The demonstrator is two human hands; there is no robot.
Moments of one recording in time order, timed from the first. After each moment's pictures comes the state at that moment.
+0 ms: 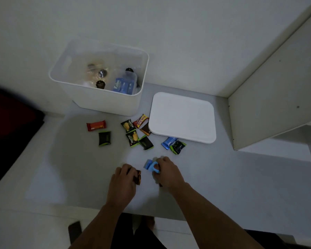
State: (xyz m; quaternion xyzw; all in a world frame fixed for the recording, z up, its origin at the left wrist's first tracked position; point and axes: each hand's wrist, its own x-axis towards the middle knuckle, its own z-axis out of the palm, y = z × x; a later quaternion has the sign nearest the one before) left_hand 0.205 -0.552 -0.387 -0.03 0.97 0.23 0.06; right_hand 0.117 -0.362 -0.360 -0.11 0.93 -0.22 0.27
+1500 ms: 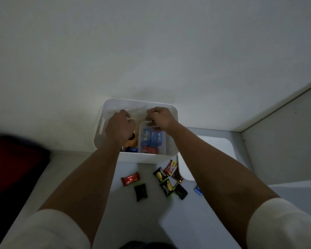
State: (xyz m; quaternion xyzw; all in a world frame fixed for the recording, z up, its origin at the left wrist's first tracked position) left_hand -0.133 -0.777 -0.190 -0.20 0.91 0.37 0.01; right_hand -0.179 -0.614 -0.161 0.11 0.78 -0.56 0.25
